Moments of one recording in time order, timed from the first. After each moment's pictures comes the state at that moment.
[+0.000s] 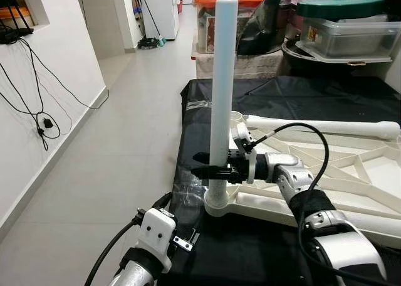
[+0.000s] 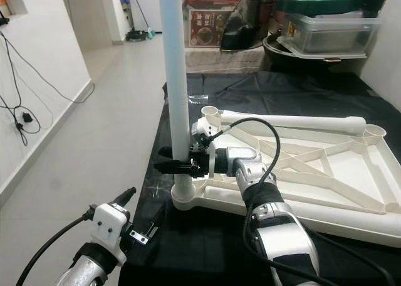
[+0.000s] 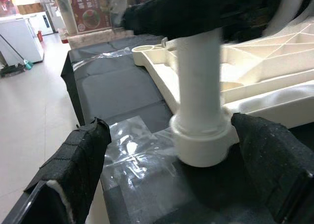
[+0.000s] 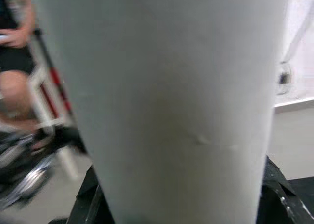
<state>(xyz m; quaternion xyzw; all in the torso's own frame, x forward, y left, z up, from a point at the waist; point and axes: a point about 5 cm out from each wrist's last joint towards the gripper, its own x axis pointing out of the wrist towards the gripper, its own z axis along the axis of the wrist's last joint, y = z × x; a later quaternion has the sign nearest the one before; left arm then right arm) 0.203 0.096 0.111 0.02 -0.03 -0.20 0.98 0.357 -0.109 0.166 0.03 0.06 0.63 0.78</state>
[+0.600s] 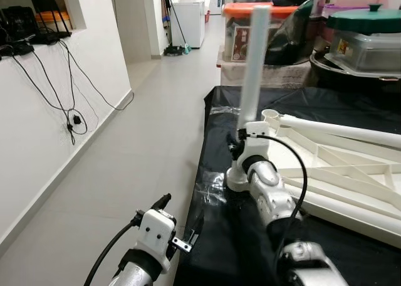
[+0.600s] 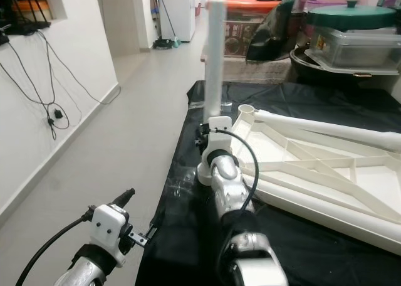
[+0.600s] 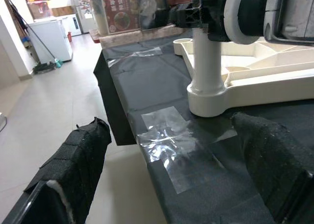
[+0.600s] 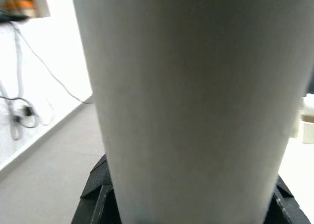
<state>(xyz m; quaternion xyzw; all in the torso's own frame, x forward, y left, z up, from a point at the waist) 0.202 0.098 0.109 0.02 -0.03 -0.19 0.98 0.367 -0.128 0.151 0.02 0.01 -0.01 1.00</state>
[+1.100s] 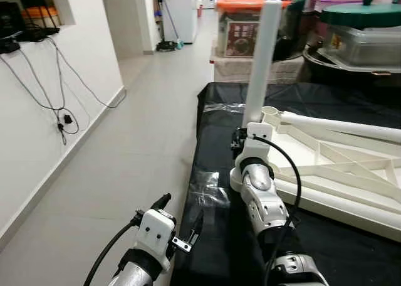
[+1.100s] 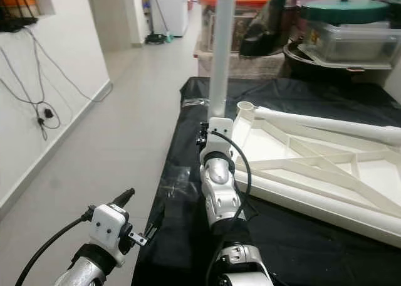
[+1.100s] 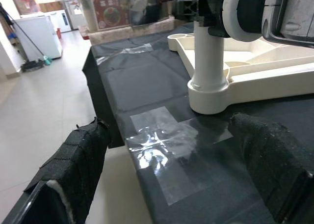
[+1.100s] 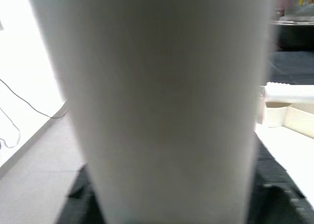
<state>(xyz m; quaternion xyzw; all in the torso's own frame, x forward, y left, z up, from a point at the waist) 0.202 0.098 0.110 0.02 -0.03 -0.20 0.98 0.360 -0.115 0.157 0.03 -0.03 -0.04 1.00</state>
